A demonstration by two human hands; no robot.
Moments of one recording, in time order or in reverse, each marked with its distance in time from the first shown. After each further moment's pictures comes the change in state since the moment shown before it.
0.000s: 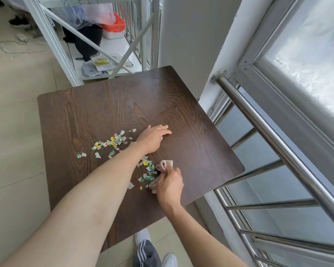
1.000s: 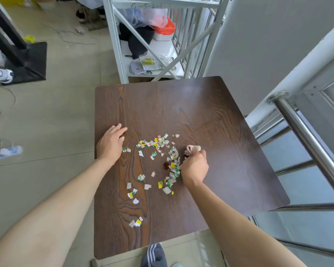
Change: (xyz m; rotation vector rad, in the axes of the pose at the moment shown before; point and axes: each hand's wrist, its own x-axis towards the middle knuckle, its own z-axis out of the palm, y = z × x) left_hand -0.164 -0.169 -0.047 -0.092 0.548 -0.641; right_hand 0.055 -0.074 0.041 -0.117 0.028 -0.057
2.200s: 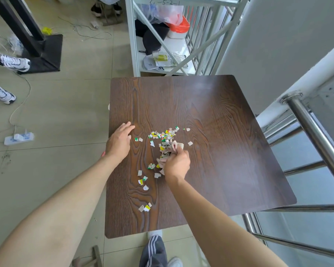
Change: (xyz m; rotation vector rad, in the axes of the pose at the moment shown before) left_hand -0.033 -0.019 -0.004 -0.074 -0.013 0.032; right_hand -0.062 -0.036 0.038 0.195 -0.122 -0.009
